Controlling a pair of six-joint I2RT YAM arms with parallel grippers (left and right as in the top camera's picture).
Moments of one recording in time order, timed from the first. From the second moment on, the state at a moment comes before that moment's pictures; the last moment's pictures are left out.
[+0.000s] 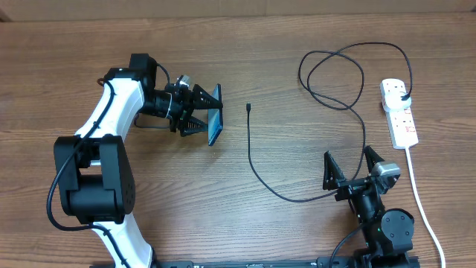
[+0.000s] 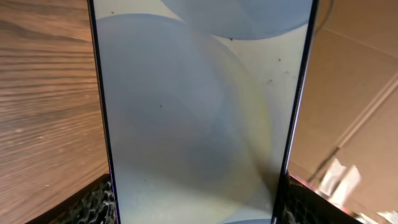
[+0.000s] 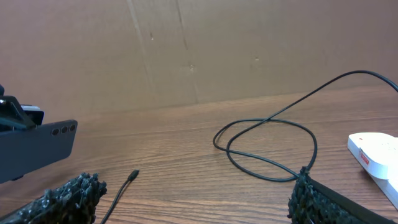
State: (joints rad) left arm -0.01 1.99 1.46 -1.04 1.08 -0.39; right arm 0.13 0.01 0.02 -0.03 -0.07 0.20
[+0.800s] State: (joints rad) left arm -0.01 1.99 1.46 -1.01 1.26 -0.54; right arm 0.13 0.01 0.02 -0.03 -0.07 0.20
